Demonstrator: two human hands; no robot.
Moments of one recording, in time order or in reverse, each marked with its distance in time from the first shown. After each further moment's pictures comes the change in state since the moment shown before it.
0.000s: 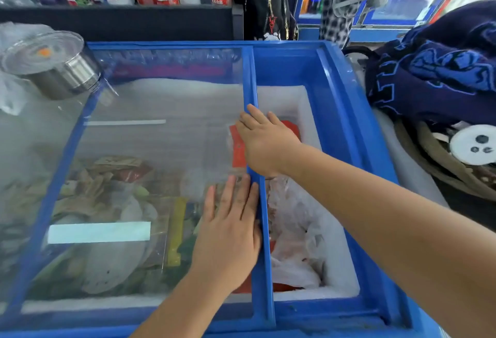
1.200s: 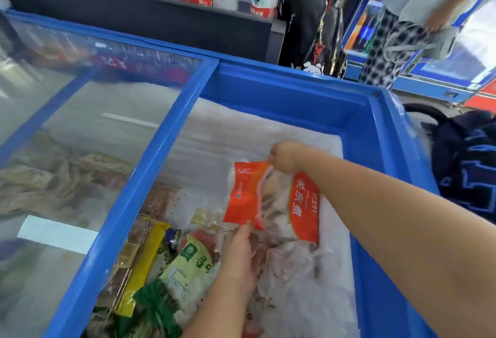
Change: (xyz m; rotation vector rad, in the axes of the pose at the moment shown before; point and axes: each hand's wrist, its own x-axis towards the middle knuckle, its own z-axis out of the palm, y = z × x) left_hand 0.178 0.008 0.120 -2.121 0.146 -1.330; right_hand 0.195 0.129 0.073 0.066 -0.319 0.191
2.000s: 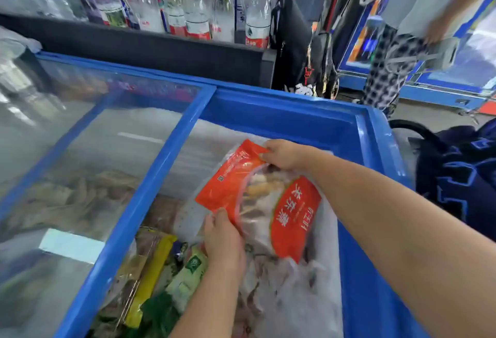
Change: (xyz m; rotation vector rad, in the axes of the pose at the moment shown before) left_hand -0.002 0.039 0.023 -0.127 0.214 0.459; right_hand 0.013 0.026 -0.026 0.508 0.048 -0.252
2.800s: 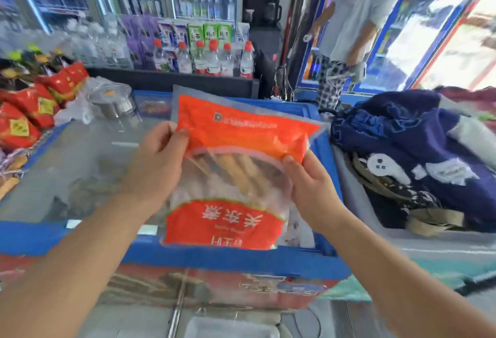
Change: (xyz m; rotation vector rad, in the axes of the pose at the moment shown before) left_hand -0.277 0.332 -0.249 0.630 -0.569 0.795; right_hand -0.498 -0.285 0.104 1.087 0.600 -0.353
